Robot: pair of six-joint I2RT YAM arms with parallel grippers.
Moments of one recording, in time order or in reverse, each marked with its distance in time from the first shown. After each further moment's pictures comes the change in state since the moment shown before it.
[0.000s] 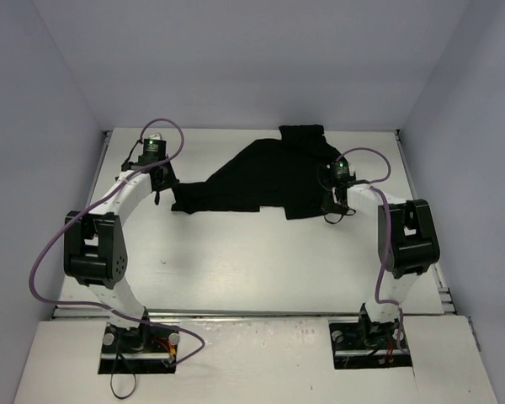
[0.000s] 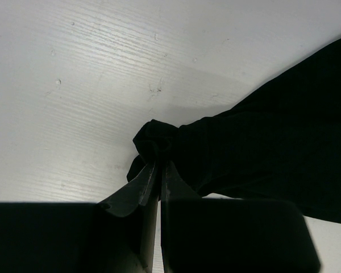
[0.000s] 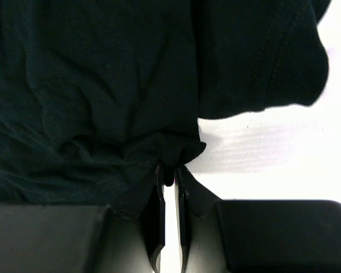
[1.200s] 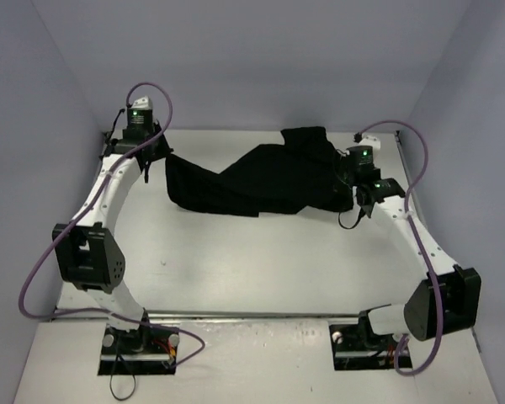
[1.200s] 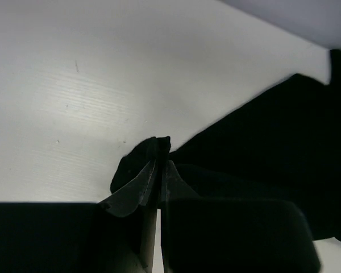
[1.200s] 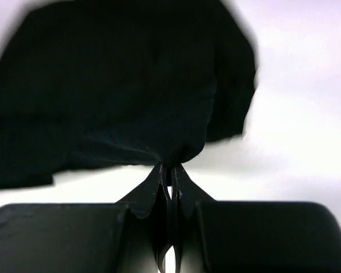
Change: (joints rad) left arm 0.015 -0.032 0.261 -0.115 0.048 0.017; right arm 0.065 -0.462 0.013 -0.190 0.097 0.058
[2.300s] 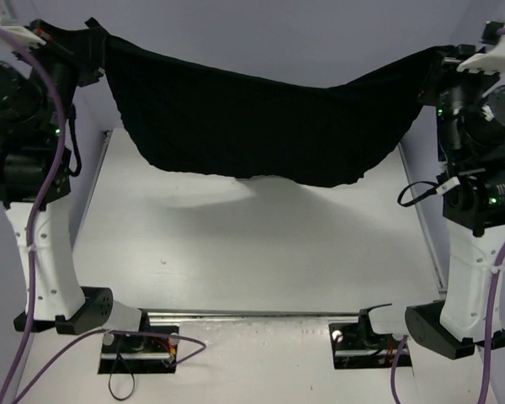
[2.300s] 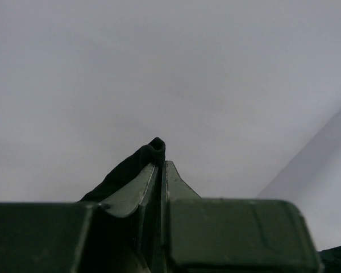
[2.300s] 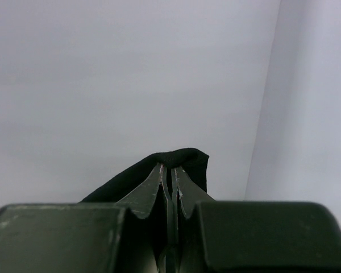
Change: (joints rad) left arm 0.047 -0.263 0.753 0.022 0.168 -0.109; right arm -0.031 -0.035 1.090 -0.060 0.080 -0.444
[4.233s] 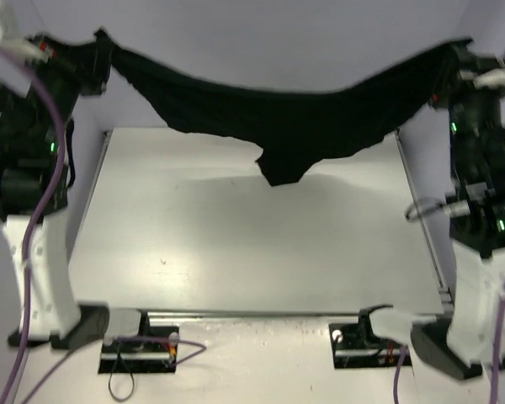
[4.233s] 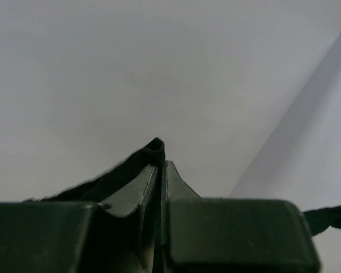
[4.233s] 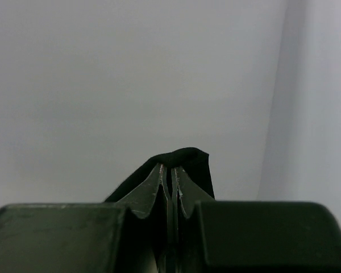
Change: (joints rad) left arm 0.000 -0.096 -0.147 0.078 0.123 0.023; right arm 0.007 -0.117 -0.139 0.201 -0.091 -0.062
